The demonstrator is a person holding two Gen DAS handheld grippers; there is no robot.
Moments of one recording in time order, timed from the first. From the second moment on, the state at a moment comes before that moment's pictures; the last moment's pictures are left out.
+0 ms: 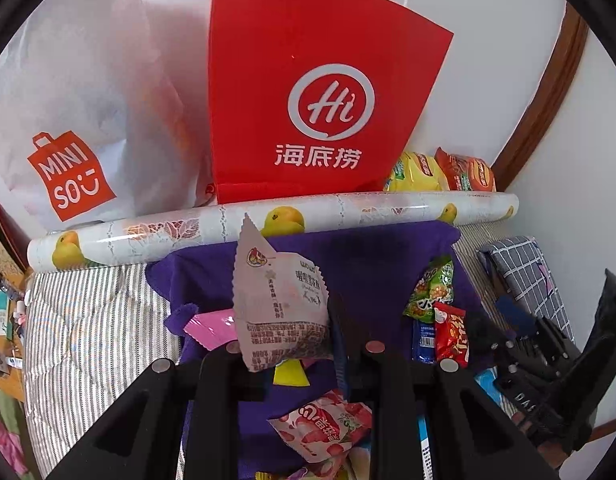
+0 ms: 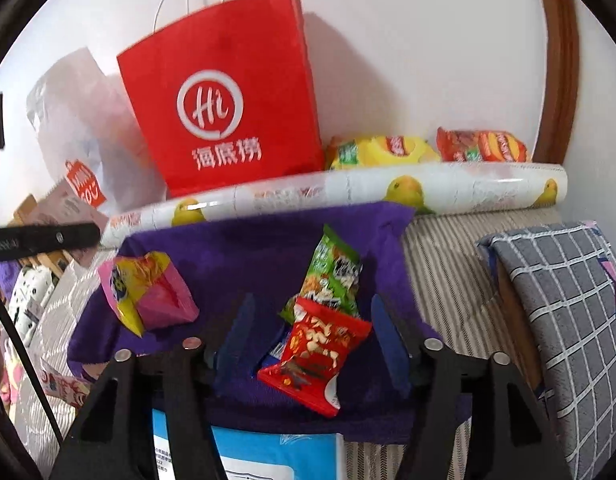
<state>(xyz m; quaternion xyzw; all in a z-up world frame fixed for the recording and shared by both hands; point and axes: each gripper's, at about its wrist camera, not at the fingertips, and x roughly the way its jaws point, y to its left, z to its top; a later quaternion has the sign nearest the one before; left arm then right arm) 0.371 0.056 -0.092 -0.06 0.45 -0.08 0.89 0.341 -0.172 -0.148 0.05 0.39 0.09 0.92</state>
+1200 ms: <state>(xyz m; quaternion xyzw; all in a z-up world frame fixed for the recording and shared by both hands) 0.372 0.003 -0.142 0.04 0.54 -0.10 0.83 0.343 -0.188 -0.146 0.08 0.38 0.08 0.92</state>
